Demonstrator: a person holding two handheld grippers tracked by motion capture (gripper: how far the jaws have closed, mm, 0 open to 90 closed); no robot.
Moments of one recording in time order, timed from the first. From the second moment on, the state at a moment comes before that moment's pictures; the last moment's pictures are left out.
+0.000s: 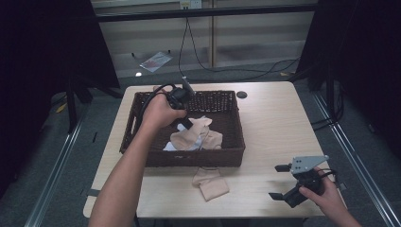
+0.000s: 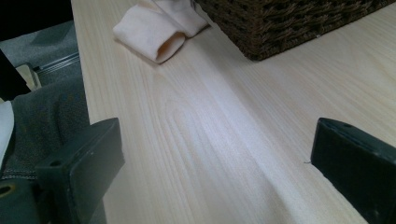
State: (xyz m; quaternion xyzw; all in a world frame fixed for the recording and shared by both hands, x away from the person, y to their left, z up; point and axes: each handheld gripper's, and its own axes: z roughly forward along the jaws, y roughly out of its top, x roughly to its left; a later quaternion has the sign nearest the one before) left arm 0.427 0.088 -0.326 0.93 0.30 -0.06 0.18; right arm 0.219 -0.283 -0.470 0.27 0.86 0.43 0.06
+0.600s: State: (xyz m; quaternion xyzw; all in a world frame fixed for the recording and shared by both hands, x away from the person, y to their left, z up) left arm 0.407 0.087 -0.286 0.94 0.27 -0.07 0.18; right arm 0.219 -0.283 -0.470 0.27 0.86 0.43 0.06
